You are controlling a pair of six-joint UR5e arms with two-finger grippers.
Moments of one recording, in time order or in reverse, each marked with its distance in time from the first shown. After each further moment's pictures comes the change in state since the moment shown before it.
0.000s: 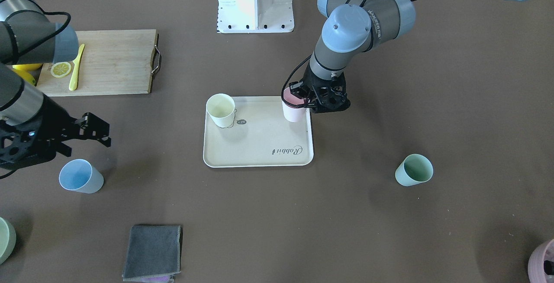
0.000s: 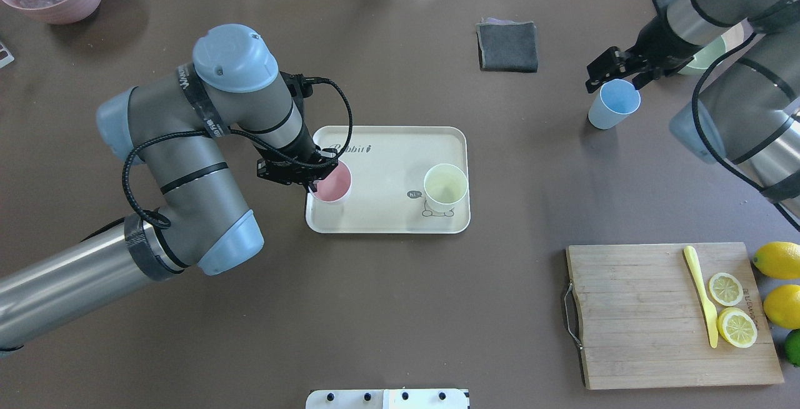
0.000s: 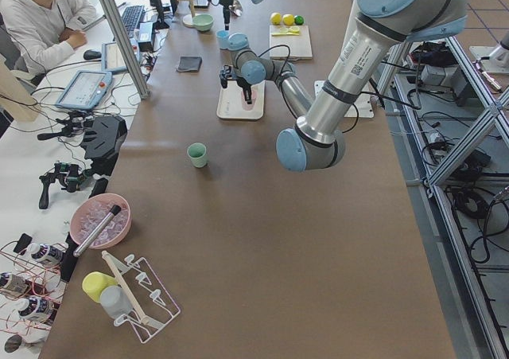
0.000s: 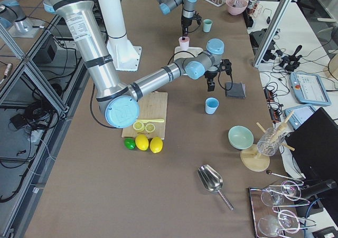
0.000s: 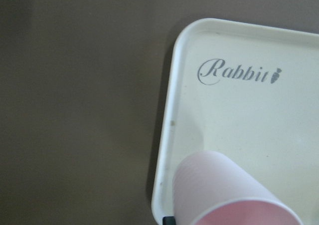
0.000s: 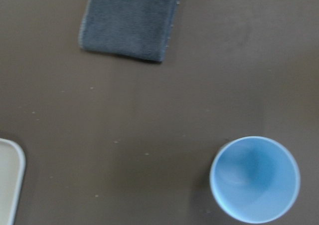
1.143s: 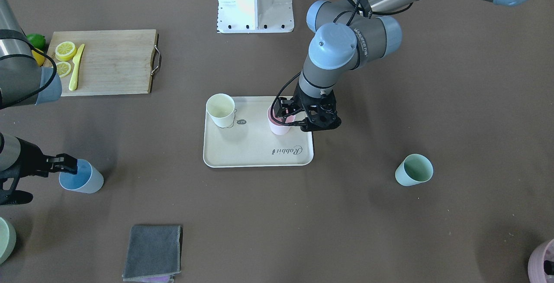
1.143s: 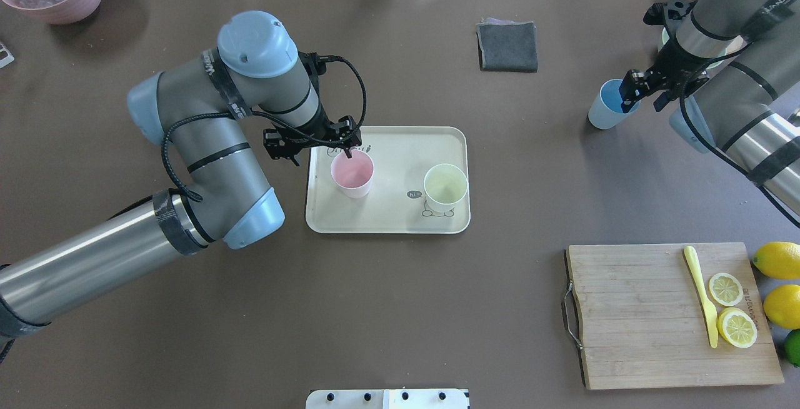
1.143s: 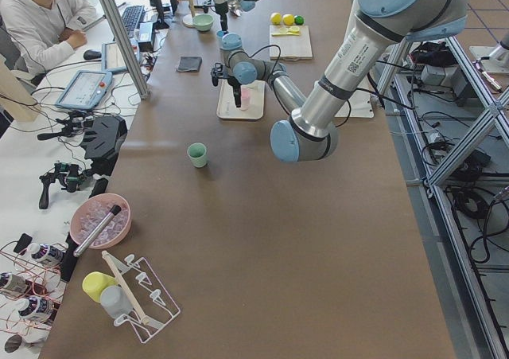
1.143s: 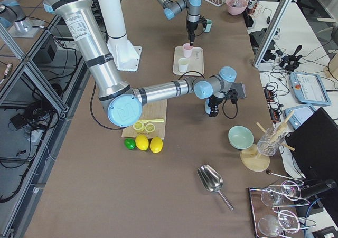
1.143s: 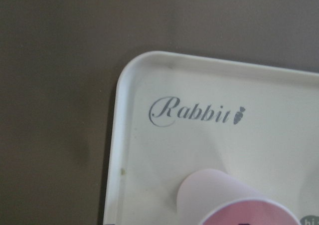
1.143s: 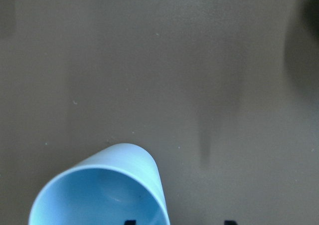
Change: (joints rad) left arm -0.049 -0.052 0.095 -0.078 0.047 0.012; right arm -0.004 0.049 -0.283 -0.007 0.002 -0.046
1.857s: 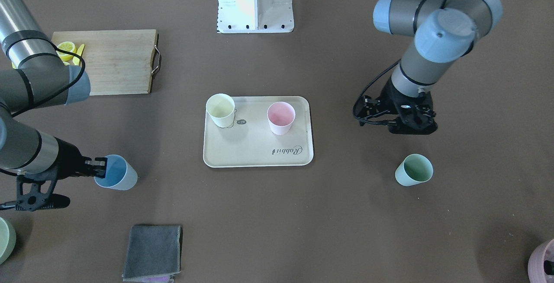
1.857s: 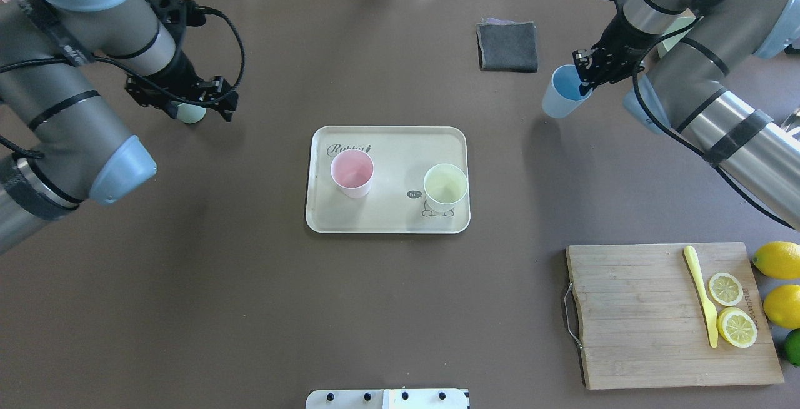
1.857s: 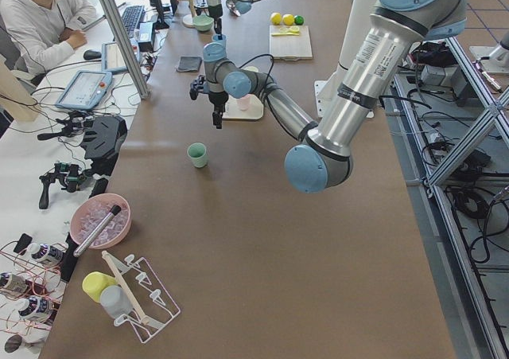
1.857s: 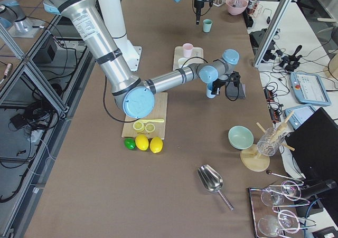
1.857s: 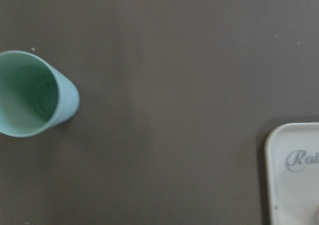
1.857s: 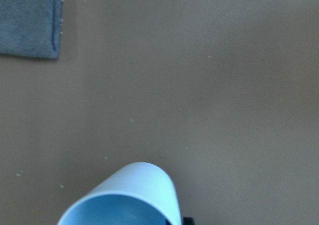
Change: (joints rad) left arm -0.232 0.255 -0.190 0.128 -0.042 0.472; right arm -0.062 0.135 0.030 0.002 0.054 0.220
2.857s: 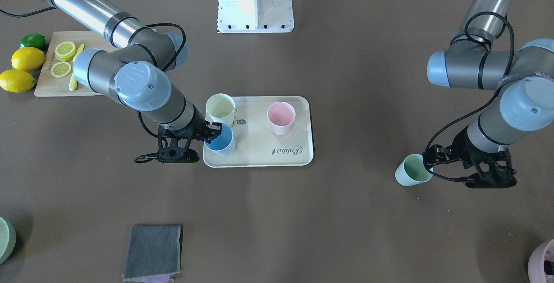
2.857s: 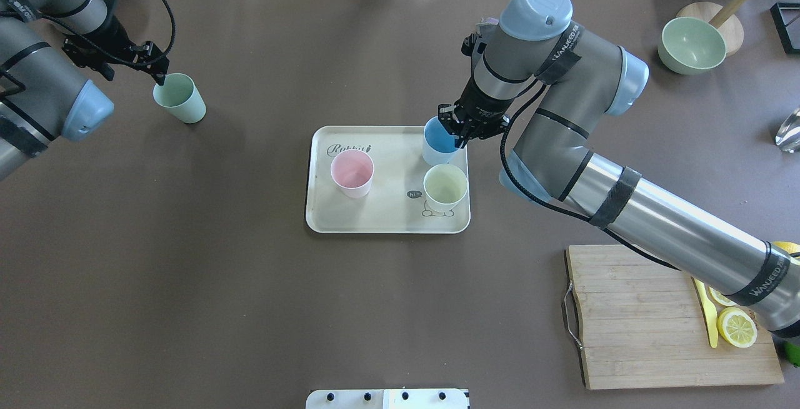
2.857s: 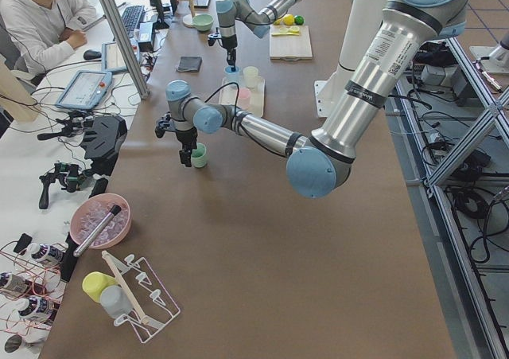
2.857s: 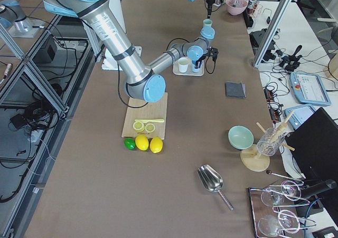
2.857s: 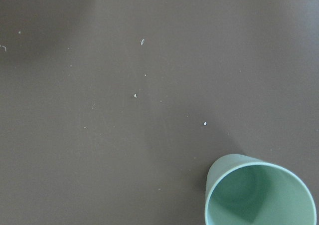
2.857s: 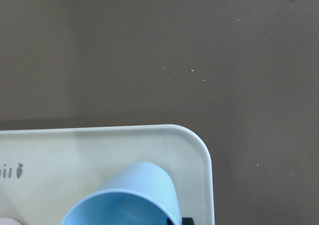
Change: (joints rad) left arm -0.130 -0.047 0.368 -0.205 -0.030 0.119; right arm -0.268 0.136 0.024 0.070 -0.133 0.370
